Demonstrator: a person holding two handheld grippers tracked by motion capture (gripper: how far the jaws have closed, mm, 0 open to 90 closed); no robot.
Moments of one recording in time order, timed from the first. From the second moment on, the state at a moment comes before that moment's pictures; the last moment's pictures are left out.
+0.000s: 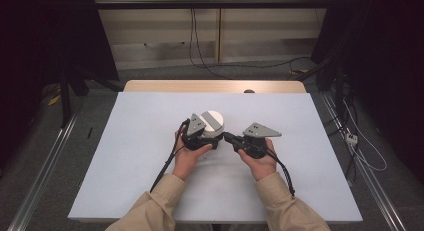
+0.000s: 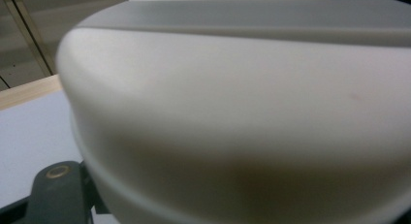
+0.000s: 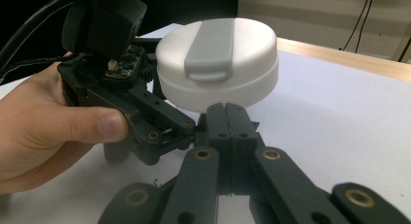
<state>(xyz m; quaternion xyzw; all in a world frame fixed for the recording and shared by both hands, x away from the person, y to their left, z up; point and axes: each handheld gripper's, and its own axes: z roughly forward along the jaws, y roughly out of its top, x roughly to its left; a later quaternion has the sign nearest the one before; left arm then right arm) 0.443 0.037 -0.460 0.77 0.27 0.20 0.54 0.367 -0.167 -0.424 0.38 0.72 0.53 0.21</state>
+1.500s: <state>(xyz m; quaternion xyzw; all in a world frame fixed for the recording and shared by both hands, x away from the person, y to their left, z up) 0.445 0.037 -0.461 0.77 0.27 0.19 0.55 0.381 -0.152 -0.393 0.37 0.71 0.55 0.22</state>
